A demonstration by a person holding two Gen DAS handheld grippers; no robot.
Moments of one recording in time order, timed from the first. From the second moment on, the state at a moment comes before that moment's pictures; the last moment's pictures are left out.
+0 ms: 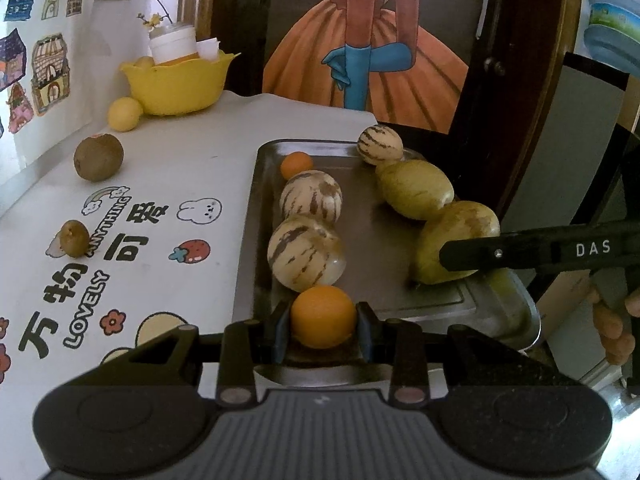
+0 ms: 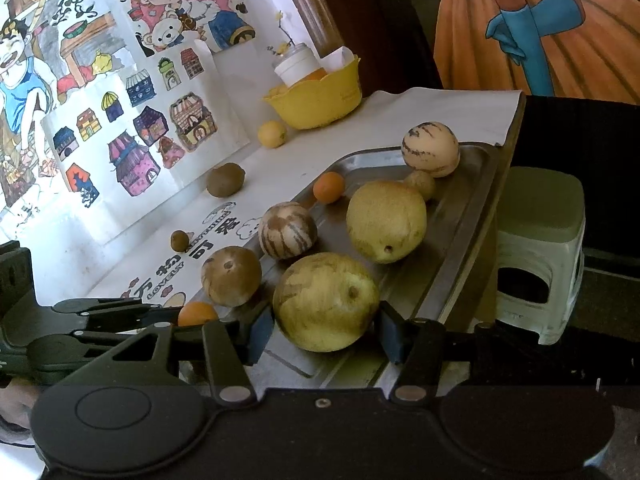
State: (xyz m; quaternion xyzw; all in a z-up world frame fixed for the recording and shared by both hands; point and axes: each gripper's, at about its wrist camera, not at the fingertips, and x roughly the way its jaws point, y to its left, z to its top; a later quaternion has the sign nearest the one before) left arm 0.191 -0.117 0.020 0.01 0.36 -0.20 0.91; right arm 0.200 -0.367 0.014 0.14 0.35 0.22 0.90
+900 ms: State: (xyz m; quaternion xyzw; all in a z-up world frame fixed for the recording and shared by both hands) left arm 0.149 -0.076 0.044 -0.07 0.33 -0.16 0.93; right arm 0.156 -0.359 0.045 0.13 0.31 0.19 0.92
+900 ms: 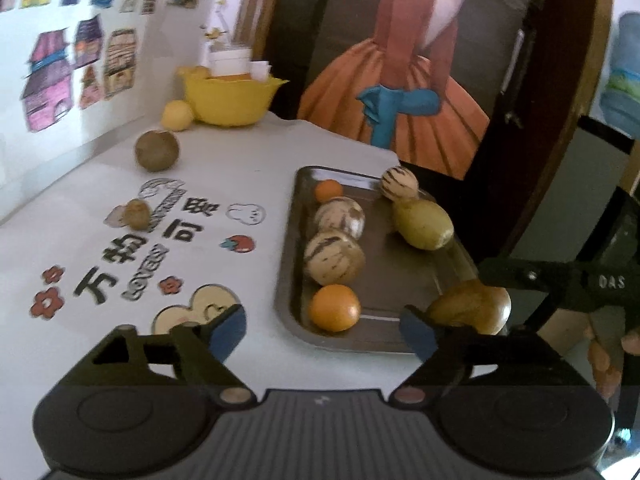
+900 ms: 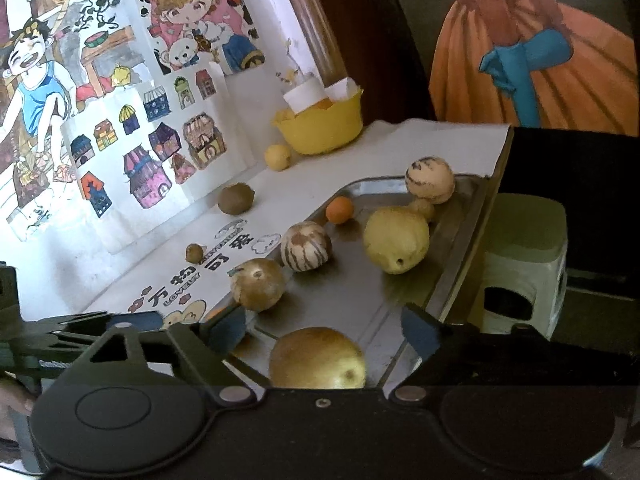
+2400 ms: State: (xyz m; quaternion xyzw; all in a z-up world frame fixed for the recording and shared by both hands) left arm 0.103 0.062 0.036 -0.09 0.35 0.04 0.93; right arm 0.143 -0.184 0.063 -0.11 0.33 0.24 0.91
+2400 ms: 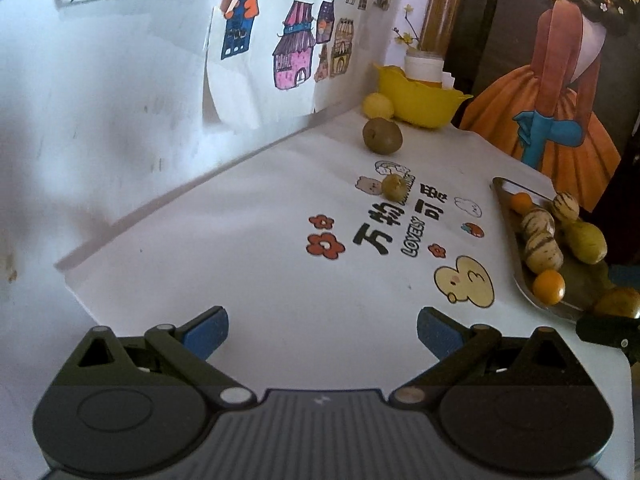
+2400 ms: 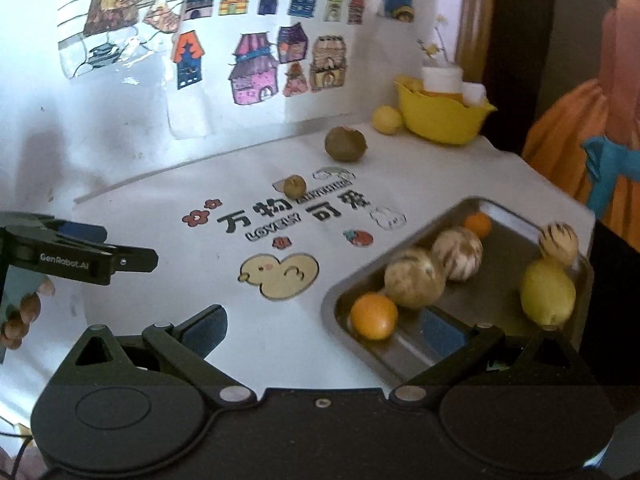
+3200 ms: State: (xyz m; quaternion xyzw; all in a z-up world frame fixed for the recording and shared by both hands) left arm 0.218 0.048 0.042 -0.04 0.33 -0.03 0.94; right arm 0.350 -0.147 0.102 -0.10 0.37 0.26 0.88
